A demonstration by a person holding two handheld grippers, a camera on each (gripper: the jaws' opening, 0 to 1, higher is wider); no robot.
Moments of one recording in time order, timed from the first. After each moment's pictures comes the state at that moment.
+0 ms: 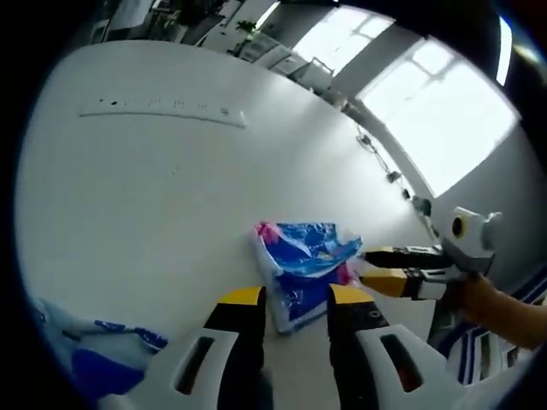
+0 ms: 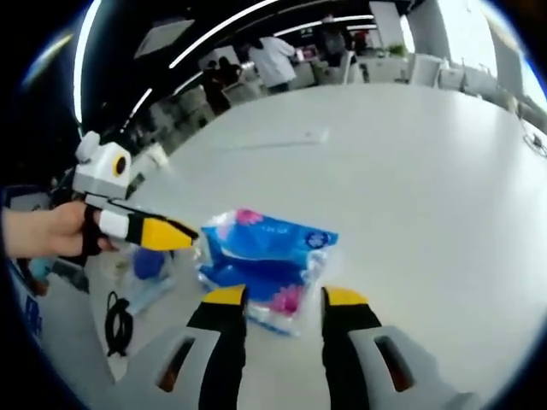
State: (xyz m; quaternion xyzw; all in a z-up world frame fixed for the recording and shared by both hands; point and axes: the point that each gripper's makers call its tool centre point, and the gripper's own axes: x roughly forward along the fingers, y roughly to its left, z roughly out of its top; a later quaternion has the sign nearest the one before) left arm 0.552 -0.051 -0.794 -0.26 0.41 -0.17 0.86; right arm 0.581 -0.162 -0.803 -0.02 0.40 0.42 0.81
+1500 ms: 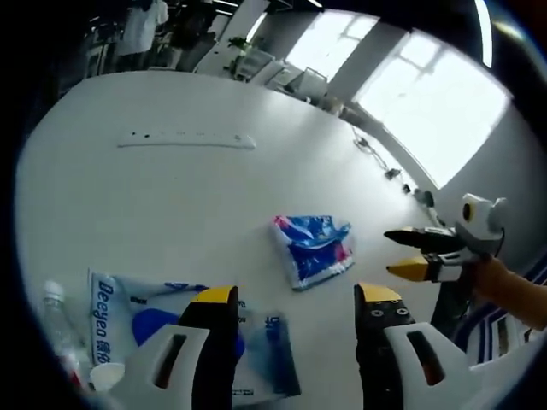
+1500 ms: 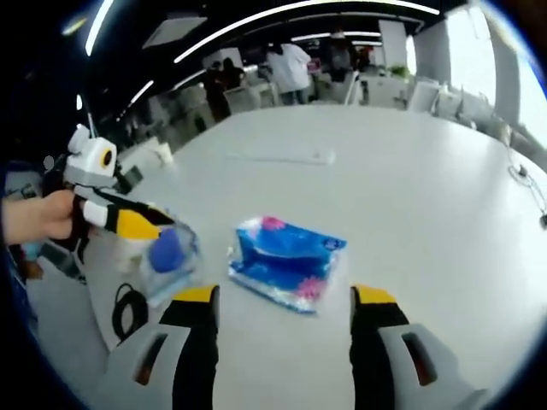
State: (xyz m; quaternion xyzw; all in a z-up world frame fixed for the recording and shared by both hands) left arm 0.493 -0.007 -0.750 -0.21 0.39 -0.15 0.88; right arm 0.544 -0.168 -0.753 -0.06 0.37 0.40 0.84
